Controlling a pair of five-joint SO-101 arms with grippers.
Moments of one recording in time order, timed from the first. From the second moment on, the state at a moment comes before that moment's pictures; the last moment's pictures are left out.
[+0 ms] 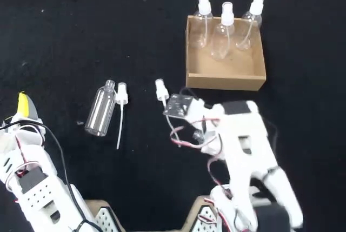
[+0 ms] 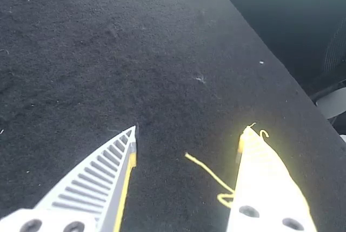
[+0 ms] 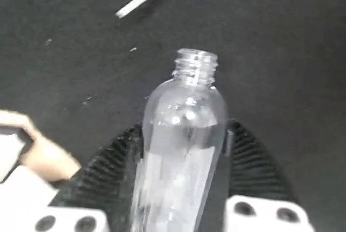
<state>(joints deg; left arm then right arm) -44.0 -74.8 89.4 15.1 27.3 -6.2 -25.5 52.1 74.5 61.3</state>
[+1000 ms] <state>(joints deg) -44.0 -74.8 89.4 15.1 27.3 -8.6 -22.2 46.8 84.5 64.2</state>
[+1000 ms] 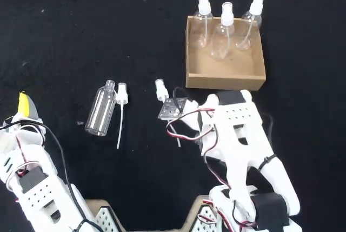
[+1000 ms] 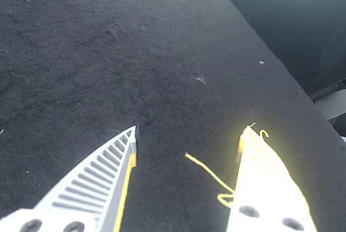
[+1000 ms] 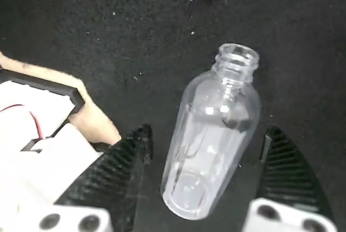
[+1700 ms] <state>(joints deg) -44.0 -74.8 89.4 15.1 27.3 -8.6 -22.2 57.6 67.6 64.2</state>
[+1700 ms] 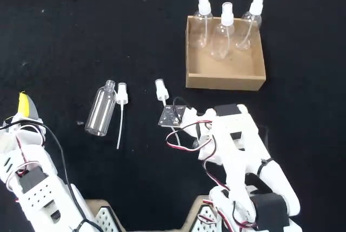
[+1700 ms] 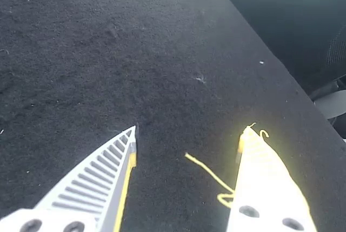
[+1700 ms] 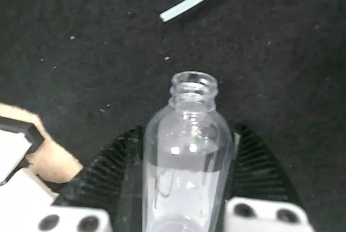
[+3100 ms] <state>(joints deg) -44.0 -74.8 89.4 15.1 27.3 -20.1 -3.7 32.9 86.9 56.8</state>
